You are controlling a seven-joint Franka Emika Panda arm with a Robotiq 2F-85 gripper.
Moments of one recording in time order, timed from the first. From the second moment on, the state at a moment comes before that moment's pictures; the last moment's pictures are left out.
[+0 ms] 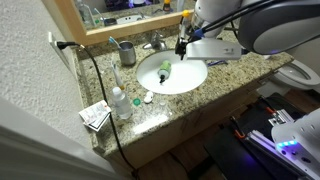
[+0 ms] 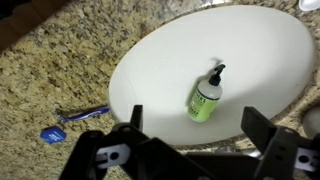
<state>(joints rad) 0.08 -0.21 0.55 -2.41 -0.30 2.32 1.36</state>
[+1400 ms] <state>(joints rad) 0.22 -0.04 0.39 -2.41 -0.73 2.44 1.73</state>
